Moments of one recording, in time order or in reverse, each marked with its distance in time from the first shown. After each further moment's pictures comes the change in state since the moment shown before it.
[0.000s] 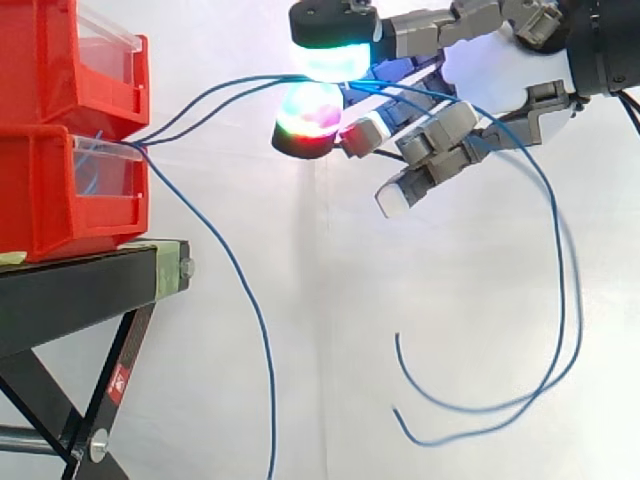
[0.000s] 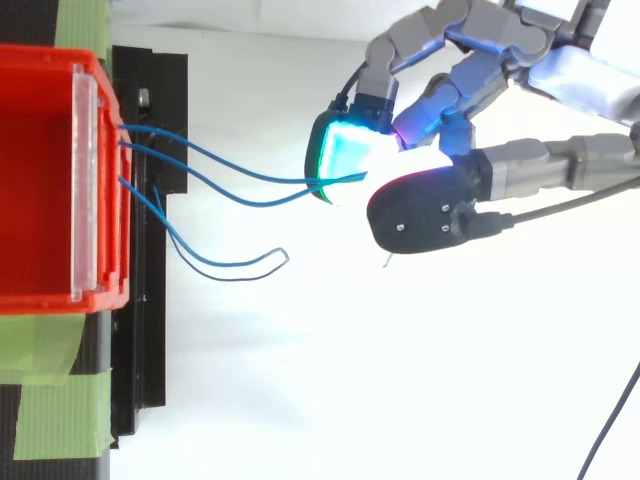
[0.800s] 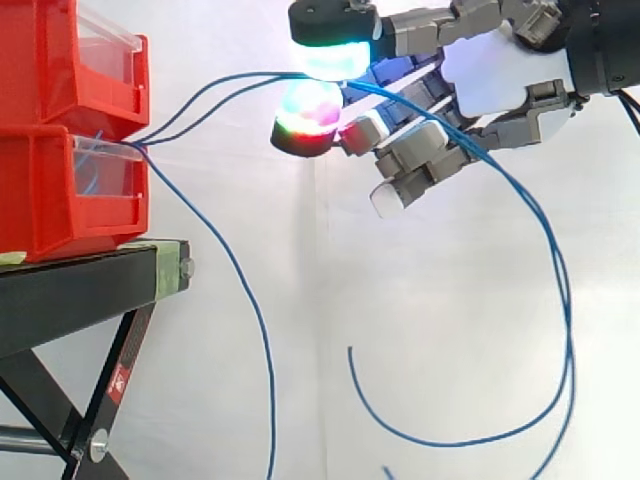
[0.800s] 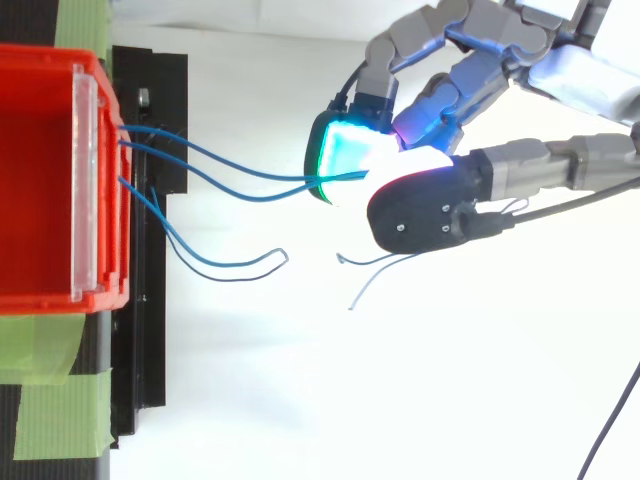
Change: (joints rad) arm 0.000 0.000 0.000 0.003 0.000 0.000
